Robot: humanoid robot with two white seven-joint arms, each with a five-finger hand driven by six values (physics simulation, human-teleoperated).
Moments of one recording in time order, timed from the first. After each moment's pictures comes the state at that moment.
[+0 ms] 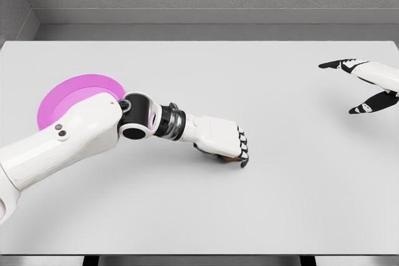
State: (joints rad) left arm -0.96 0.35 -1.25 -1.35 -0.59 -0.61 -0.39; right arm -0.45 -0.85 0.29 -1.23 0.08 -0.61 0.61
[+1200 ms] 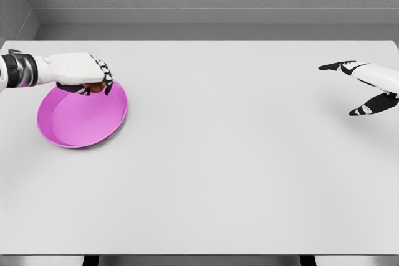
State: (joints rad) left arm -0.99 0.82 -1.04 -1.17 -0.53 -0.61 -0.39; right arm -0.45 -0.85 0.29 -1.23 0.08 -0.61 0.61
